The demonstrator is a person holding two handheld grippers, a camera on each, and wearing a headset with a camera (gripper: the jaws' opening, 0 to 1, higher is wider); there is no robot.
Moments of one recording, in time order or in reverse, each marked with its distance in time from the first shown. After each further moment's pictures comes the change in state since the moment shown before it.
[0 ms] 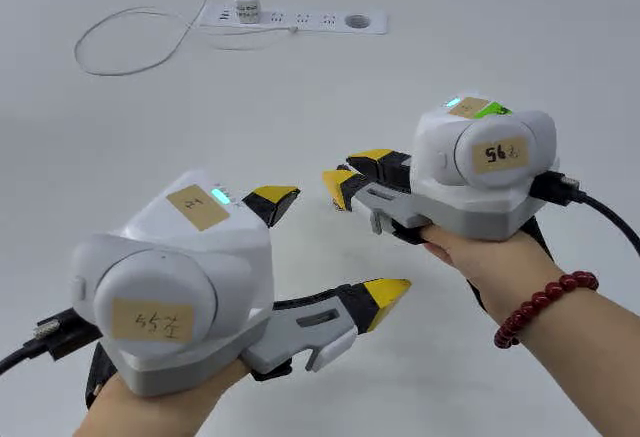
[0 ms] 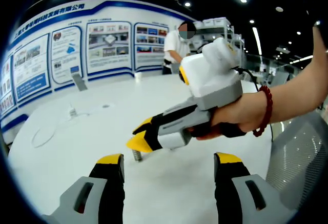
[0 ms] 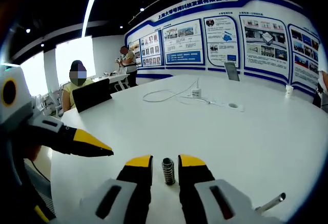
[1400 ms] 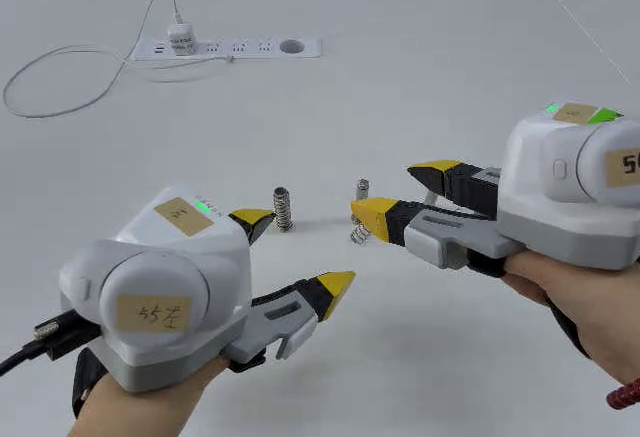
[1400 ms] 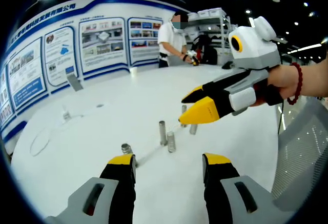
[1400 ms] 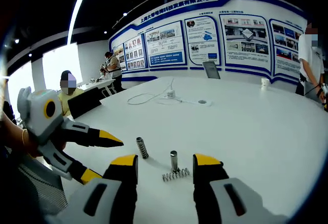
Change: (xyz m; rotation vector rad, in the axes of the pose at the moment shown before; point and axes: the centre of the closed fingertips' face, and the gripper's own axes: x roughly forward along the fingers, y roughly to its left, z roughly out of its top) left arm 0.034 -0.006 -0.001 0.060 0.066 -0.012; right arm -0.098 -0.047 -0.007 0.086 0.002 -0.118
